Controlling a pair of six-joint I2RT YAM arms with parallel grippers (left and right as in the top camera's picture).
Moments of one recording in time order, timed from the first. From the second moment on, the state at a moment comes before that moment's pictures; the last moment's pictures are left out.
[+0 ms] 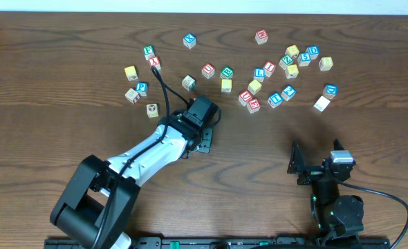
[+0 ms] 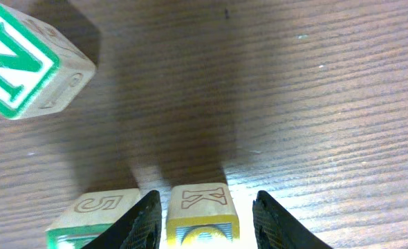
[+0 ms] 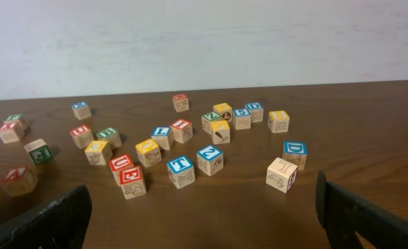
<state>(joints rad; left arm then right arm) -0.61 1.73 1.00 -0.52 -0.04 -0.41 0.18 0.02 0.01 -0.06 0.12 0.11</state>
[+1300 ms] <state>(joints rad) -0.60 1.48 1.34 -0.89 -0.14 -0.31 0.18 0.02 0.01 -0.06 0.12 0.11</state>
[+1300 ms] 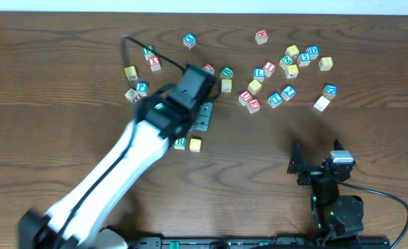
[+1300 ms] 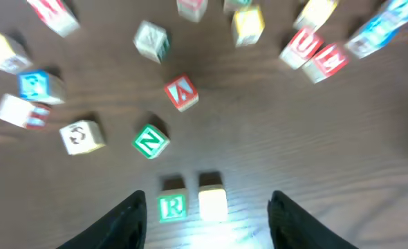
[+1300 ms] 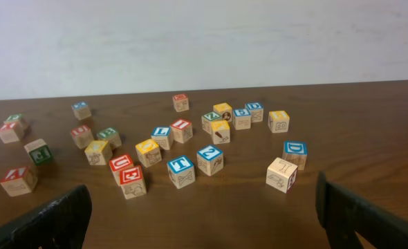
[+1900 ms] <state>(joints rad) -0.25 0.93 1.35 -1.19 0.07 -0.12 0.18 0.02 0.01 -0.06 0.12 0.11</state>
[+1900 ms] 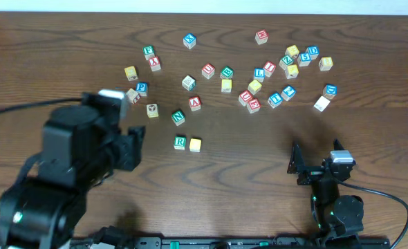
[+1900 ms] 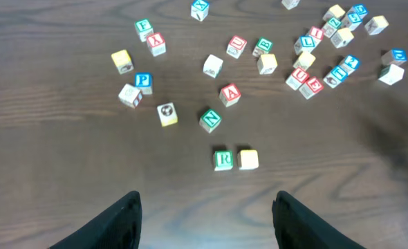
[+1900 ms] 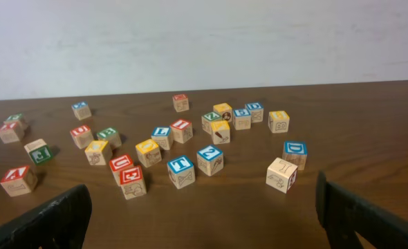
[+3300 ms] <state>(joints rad) -0.13 0.89 1.35 -1.27 0.29 0.04 0.18 0.02 0.01 -0.06 0.12 0.11</state>
